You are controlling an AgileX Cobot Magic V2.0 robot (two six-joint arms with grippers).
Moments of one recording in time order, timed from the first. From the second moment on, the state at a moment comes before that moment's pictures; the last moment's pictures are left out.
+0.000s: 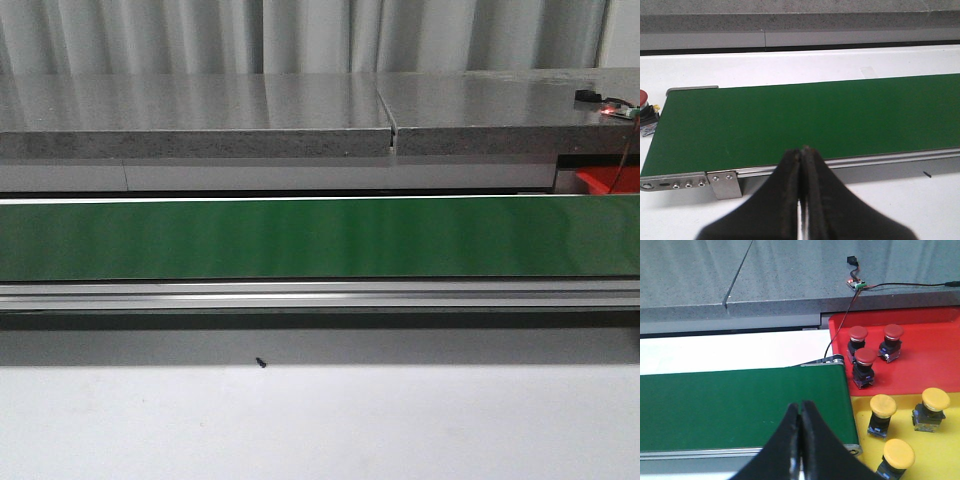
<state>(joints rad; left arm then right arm) -0.15 0.46 -0.50 -0.06 0.55 0.01 -0.15 0.43 -0.64 0.16 0.61 -0.07</state>
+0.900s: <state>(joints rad) -0.05 0.72 -0.75 -0.02 0.53 0.01 -0.15 0.40 -0.63 0.16 0.65 -0.07</state>
